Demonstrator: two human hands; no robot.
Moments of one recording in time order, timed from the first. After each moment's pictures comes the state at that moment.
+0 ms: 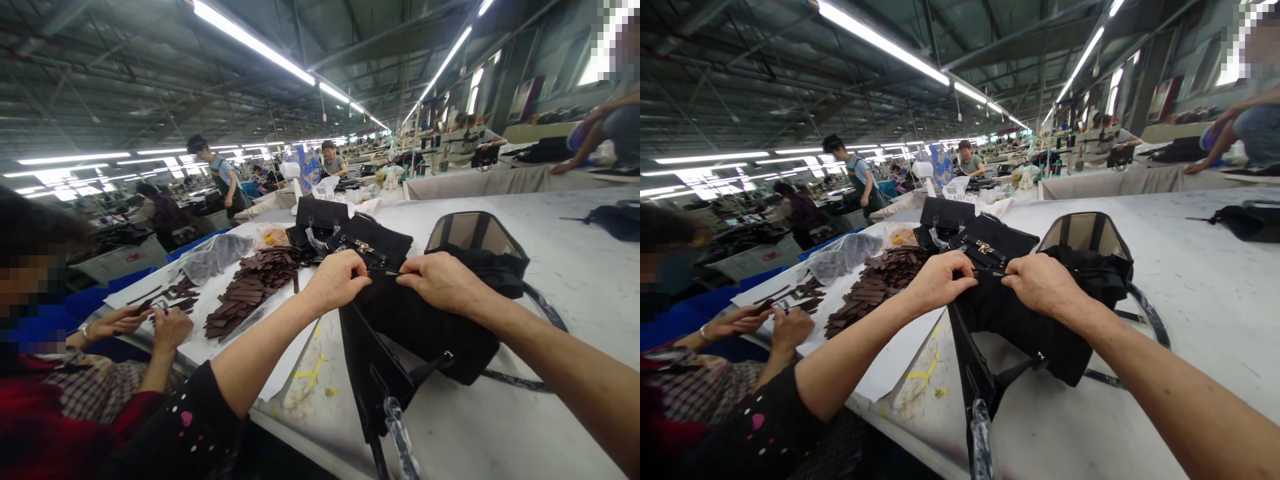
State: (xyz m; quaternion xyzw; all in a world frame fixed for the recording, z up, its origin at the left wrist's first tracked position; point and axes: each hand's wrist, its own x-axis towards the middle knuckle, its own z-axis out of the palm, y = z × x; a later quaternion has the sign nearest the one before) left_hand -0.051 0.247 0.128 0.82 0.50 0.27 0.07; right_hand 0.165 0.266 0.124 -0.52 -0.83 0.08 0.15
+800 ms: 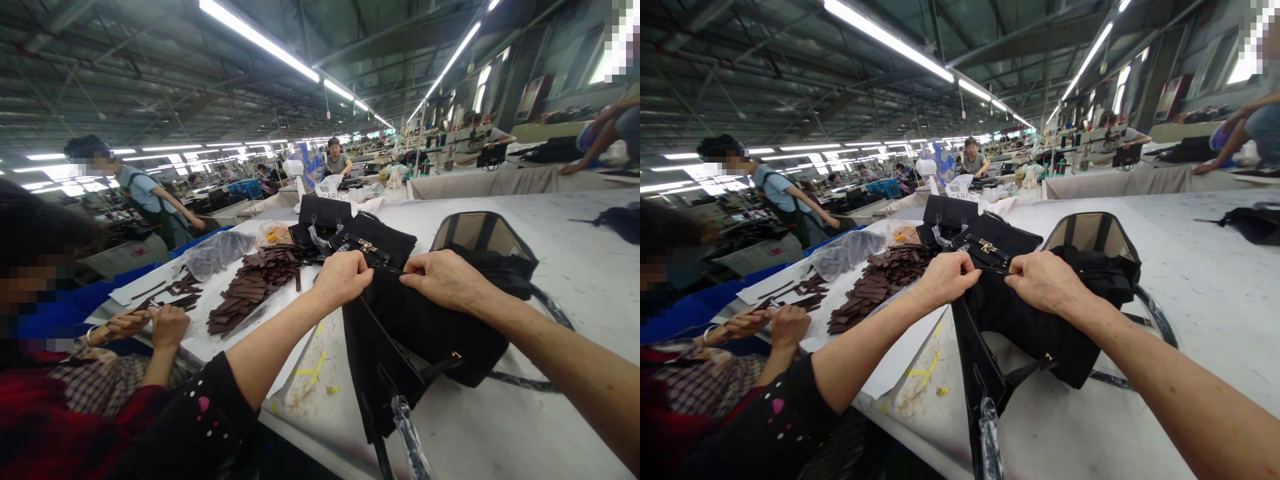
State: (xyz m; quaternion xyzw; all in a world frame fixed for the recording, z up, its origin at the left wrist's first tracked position) left_hand -0.041 0.250 0.127 0.76 0.62 0.22 0.02; right_hand 0.166 0.267 0.128 -0.54 -0.82 0.11 0.16
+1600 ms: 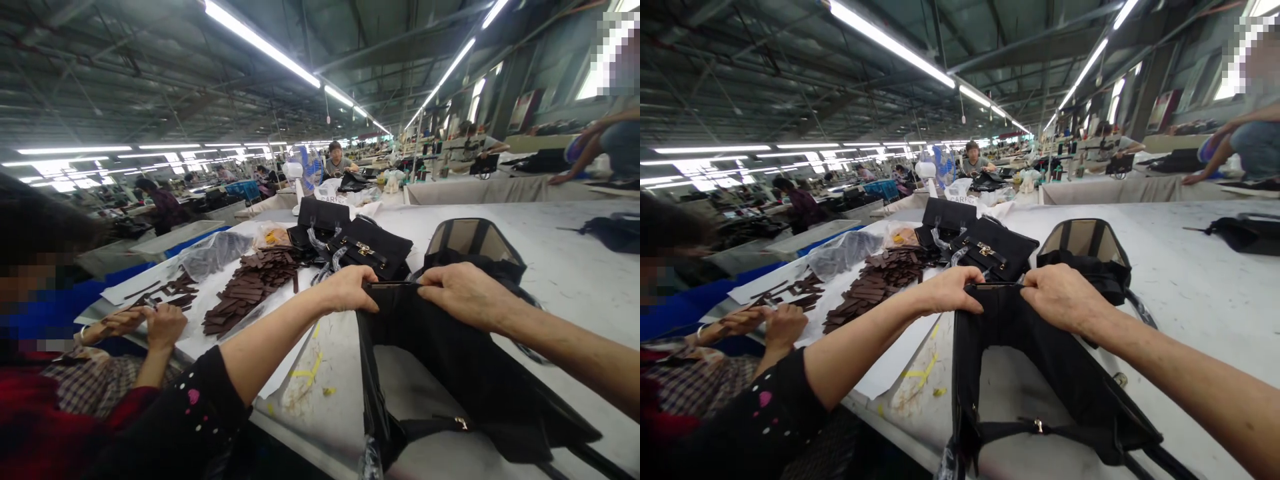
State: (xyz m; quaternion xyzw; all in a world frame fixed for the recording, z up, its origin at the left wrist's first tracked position) left_hand -0.040 0.241 0.132 0.75 0.56 0.17 0.30; right_hand 0.192 0.248 0.132 -0.55 -0.82 0.13 0.12
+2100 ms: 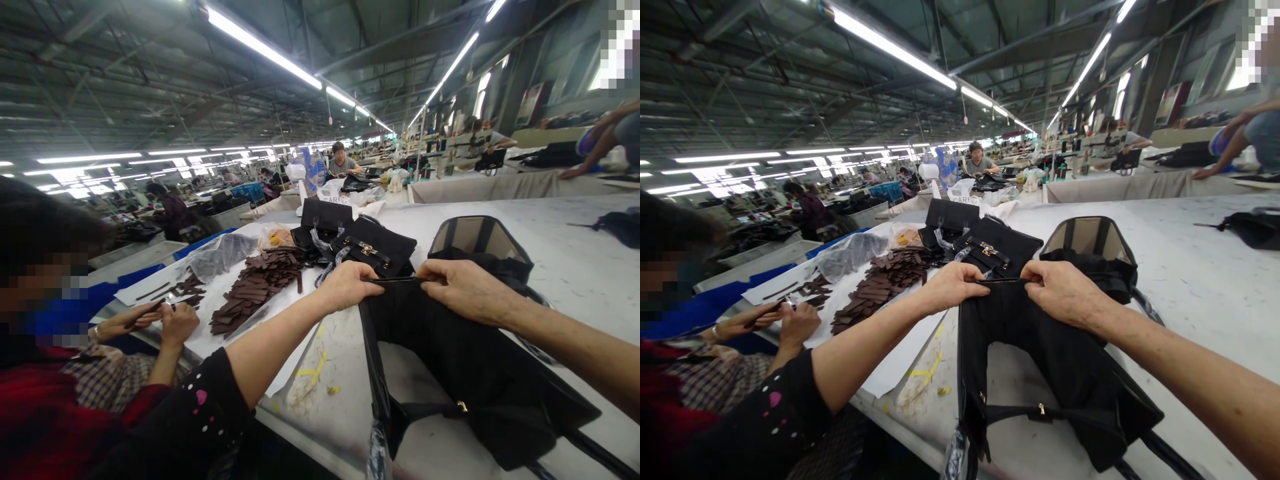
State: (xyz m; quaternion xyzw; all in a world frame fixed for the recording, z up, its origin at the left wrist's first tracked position) left_hand -0.041 0.250 0.118 0.72 0.58 0.24 0.29; right_hand 0.194 0.257 0.119 -0.49 -0.83 0.17 0.21
